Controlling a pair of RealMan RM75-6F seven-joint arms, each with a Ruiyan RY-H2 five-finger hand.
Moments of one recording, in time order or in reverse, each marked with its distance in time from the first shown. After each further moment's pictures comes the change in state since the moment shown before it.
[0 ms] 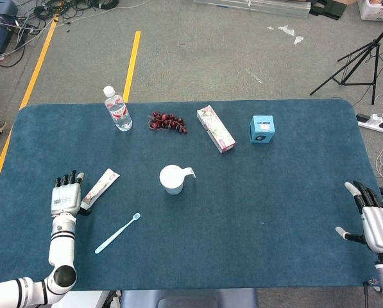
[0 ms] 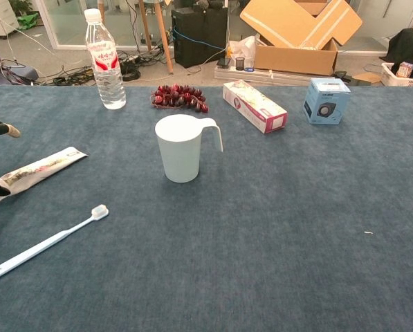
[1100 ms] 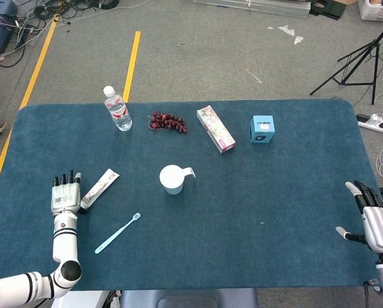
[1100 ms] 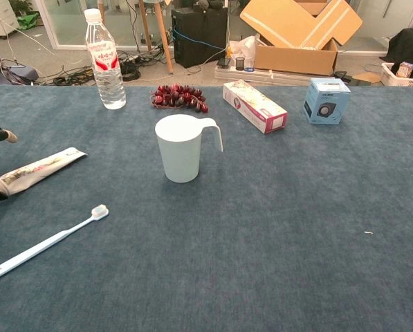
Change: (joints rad) left arm -0.046 -0.054 0.040 0.119 -0.043 0.005 0.043; right arm -0.001 0.002 0.001 0.001 0.000 0.000 0.005
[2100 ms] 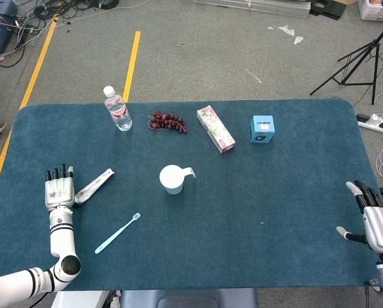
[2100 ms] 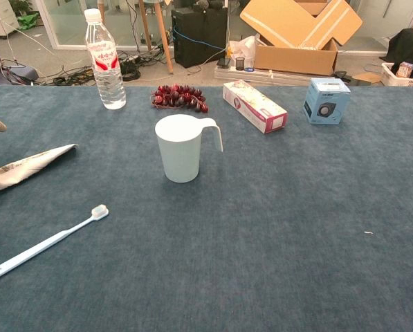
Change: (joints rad) left arm -0.004 -0.033 -0.005 0.133 0.036 -0.009 -0.005; right arm -0.002 0.002 0.001 -0.002 -0.001 0.005 0.002
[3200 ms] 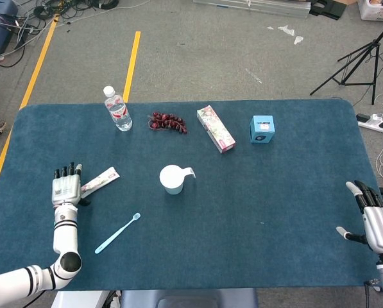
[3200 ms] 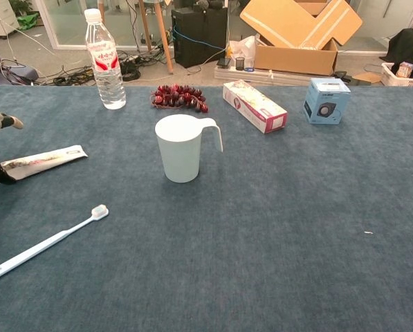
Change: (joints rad) left arm -0.005 0.034 -0.071 -0.087 -0.038 -0.065 -0.036; right arm -0.001 0.001 0.000 -0.002 -0.004 0.003 0.002
